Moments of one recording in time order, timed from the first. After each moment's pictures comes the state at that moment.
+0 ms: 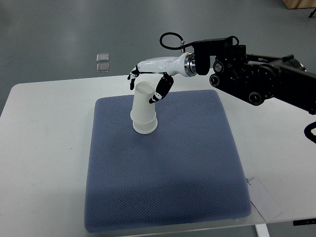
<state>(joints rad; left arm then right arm) -0.01 0.00 -0.05 -0.17 0.05 0.10 -0.04 1.30 -0.15 0.15 0.80 -1.34 0.29 0.28</state>
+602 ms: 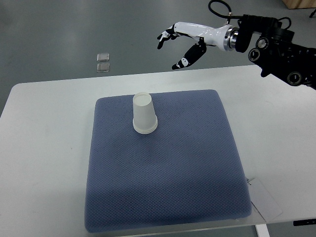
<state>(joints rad) -0.01 0.00 -0.05 -0.17 0.05 0.10 -0.04 1.22 -0.35 0.36 0.80 -1.15 0.27 0.27</state>
